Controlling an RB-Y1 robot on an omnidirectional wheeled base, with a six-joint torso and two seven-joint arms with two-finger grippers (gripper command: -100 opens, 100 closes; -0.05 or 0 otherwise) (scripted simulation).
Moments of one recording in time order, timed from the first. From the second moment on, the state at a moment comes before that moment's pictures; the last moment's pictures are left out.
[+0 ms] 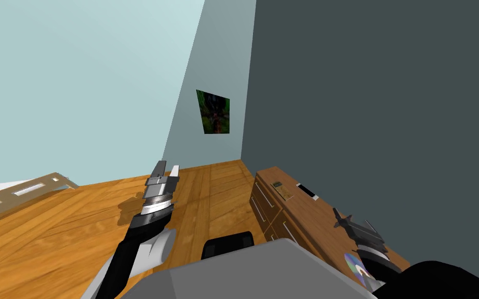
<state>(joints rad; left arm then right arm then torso) 0.45 0.03 0.00 -2.25 0.00 -0.46 -0.06 0.38 -0.64 -0.42 -0.63 -0.42 -0.98 1.22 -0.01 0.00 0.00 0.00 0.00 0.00</state>
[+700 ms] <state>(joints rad) 0.45 0.03 0.00 -2.25 0.00 -0.46 -0.06 0.46 -0.79 -0.33 -0.64 -0.34 -0.98 1.07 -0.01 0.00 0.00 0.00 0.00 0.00</state>
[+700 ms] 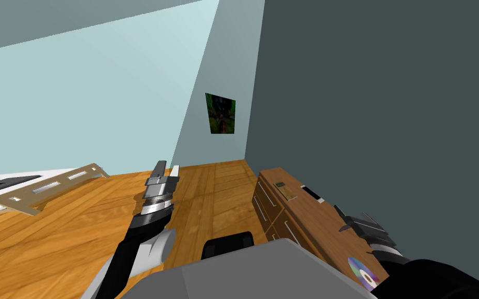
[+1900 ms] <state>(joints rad) 0.45 0.03 0.00 -2.25 0.00 -0.46 -0.06 0.58 -1.06 -0.17 -0.65 -0.15 -0.98 0.78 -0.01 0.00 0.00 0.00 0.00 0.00</state>
